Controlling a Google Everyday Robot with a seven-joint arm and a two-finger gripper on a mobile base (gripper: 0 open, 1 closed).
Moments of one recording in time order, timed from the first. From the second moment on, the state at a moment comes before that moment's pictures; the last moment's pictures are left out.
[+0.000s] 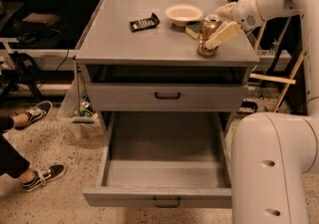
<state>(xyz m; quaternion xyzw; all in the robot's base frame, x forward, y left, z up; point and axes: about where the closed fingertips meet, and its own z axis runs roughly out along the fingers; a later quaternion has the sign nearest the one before) 0.765 -0.189 0.896 -0.56 0.69 0.17 0.42</state>
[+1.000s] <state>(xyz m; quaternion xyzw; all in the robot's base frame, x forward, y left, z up) 0.765 -0.189 0.896 -0.56 0.69 0.17 0.42</state>
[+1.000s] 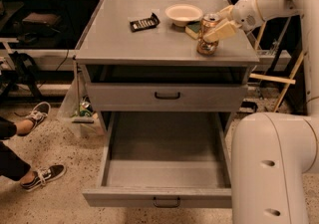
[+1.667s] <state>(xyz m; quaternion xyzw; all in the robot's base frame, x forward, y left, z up) 0.727 -0.221 0.921 -0.56 0.69 0.17 0.43</state>
